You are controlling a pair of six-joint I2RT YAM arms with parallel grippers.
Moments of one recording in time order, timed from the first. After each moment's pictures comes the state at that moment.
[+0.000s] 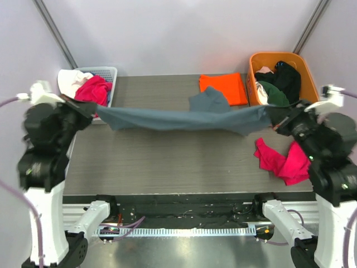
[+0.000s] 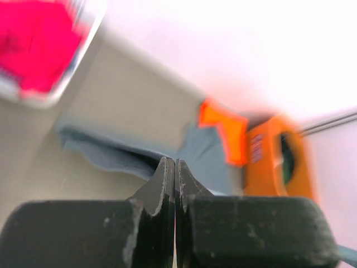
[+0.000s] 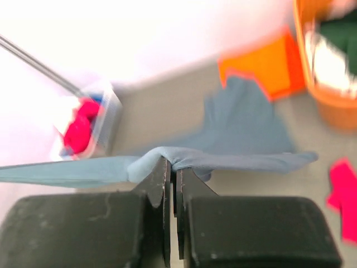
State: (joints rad) left arm -0.07 0.89 1.52 -0.92 -0.06 -0.70; right arm 0.12 0.78 1.48 -0.90 -0.06 0.54
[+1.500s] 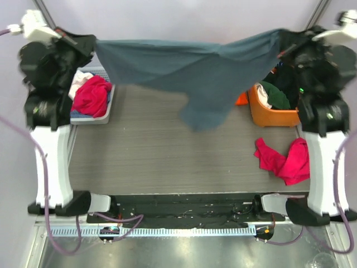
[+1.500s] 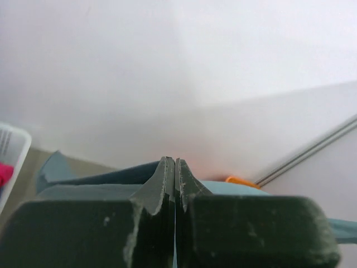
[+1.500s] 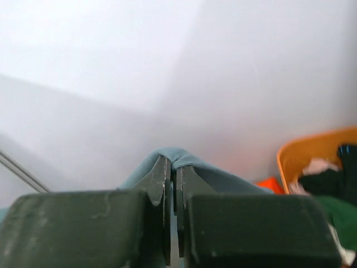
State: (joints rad) left arm -0.07 1.39 2.07 -0.57 0.01 -0.63; right arm 0.12 1.28 1.92 -0.45 0.14 0.40
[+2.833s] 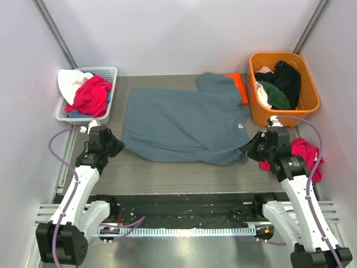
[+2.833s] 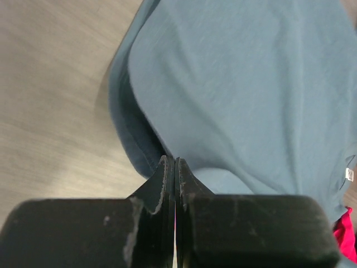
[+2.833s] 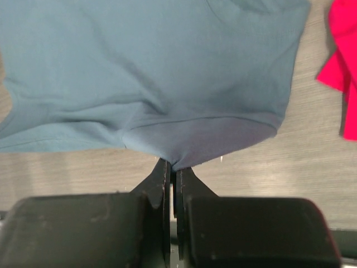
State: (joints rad) left arm -0.07 0.89 0.64 -0.43 -0.04 -0.77; right arm 0.12 0.71 0.78 -0.77 -0.10 0.57
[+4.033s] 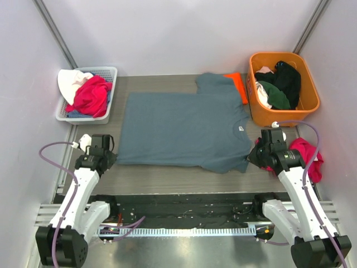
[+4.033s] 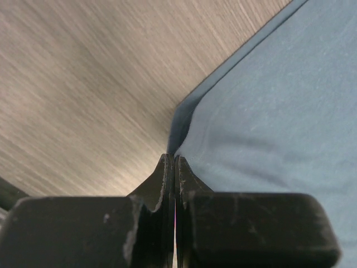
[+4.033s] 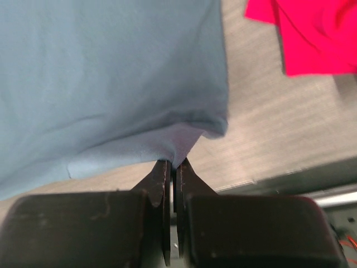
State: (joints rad) left arm -0.07 0.82 0.60 -0.76 -0.33 -0.95; right arm 0.12 0.79 0.78 -0.97 0.05 0.68
